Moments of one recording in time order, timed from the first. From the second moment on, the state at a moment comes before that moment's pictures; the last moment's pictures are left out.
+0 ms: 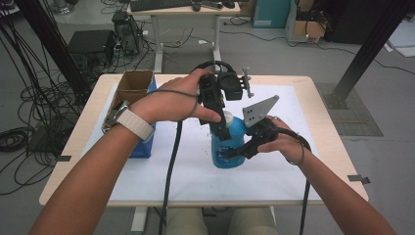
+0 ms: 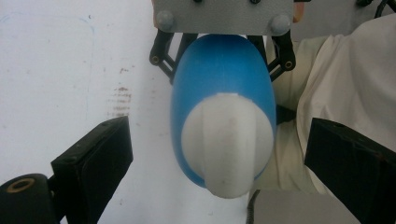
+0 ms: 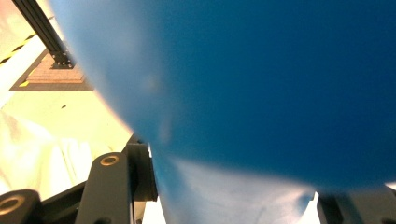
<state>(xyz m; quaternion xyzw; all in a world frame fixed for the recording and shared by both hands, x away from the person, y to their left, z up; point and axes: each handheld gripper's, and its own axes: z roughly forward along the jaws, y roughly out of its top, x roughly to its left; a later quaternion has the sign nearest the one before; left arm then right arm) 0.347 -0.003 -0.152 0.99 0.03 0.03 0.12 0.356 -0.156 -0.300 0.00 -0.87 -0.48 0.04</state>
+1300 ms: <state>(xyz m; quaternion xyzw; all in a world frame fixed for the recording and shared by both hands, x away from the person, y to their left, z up) 0.345 -0.002 -0.151 0.99 0.03 0.03 0.12 0.357 -0.156 -0.302 -0.01 -0.87 -0.48 0.04</state>
